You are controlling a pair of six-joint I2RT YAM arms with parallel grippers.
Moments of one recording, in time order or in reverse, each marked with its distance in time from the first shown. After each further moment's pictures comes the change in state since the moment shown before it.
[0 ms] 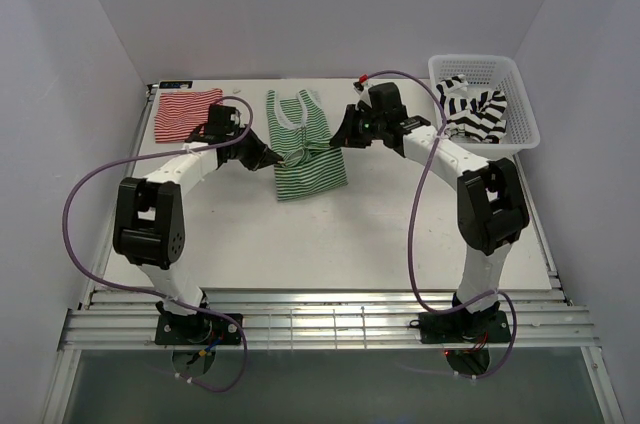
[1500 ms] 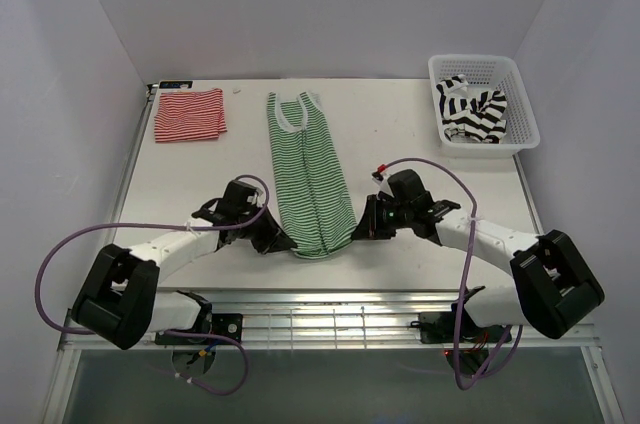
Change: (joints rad) left arm -0.276 -0.448 -0.673 0.076 0.027 -0.115; right arm 0.135 -0.551 -0.834 0.076 -0.035 0.142
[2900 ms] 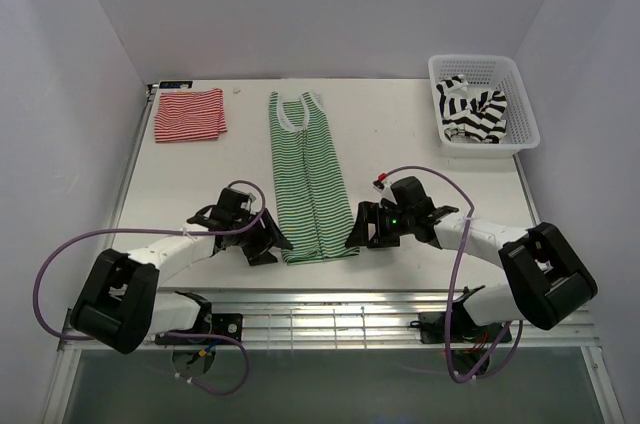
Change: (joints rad) left arm 0.050 -0.029 -0.042 -0.052 -0.083 0.153; right arm -0.032 0.047 -0.057 0.052 -0.040 -0.080
